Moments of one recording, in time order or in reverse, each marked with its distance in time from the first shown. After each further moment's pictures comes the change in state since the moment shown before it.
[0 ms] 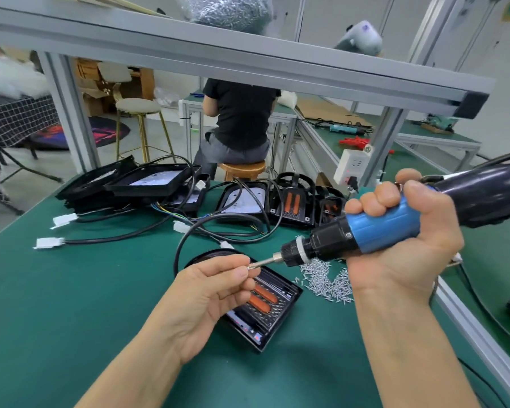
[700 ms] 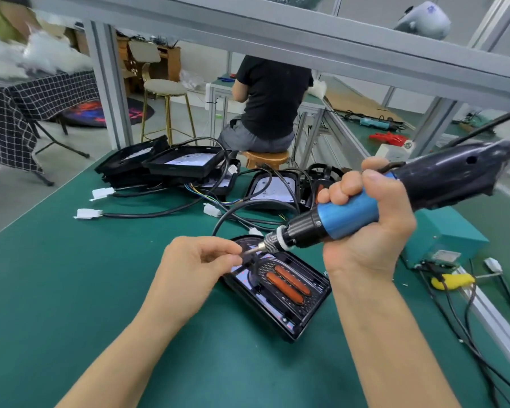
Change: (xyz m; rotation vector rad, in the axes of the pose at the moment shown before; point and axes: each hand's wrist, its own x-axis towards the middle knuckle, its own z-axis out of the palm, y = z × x) left_hand -0.005 0.014 -0.048 0.790 0.270 0.405; right_hand -0.007 0.064 0.019 -0.057 -0.125 0.075
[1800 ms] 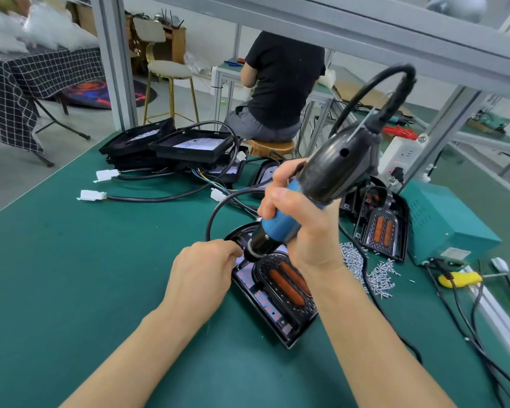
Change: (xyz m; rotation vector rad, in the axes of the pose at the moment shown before) left_hand 0.008 -0.035 0.014 0.744 0.034 0.186; right_hand -0.008 0.052 0.002 -0.322 -0.423 0.129
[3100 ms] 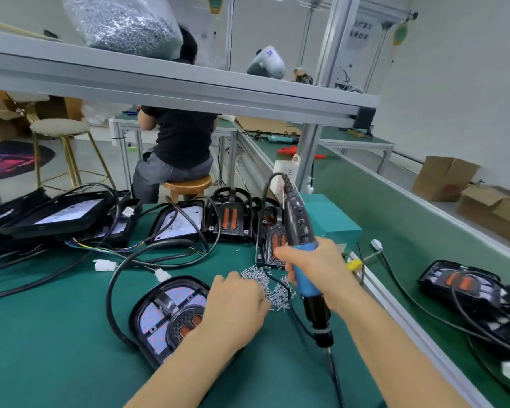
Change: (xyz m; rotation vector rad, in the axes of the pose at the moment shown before) left_hand 0.026 0.153 0.068 0.371 -0.328 0.527; right_hand -0.046 -0.077 -0.168 -0.657 0.500 0.560
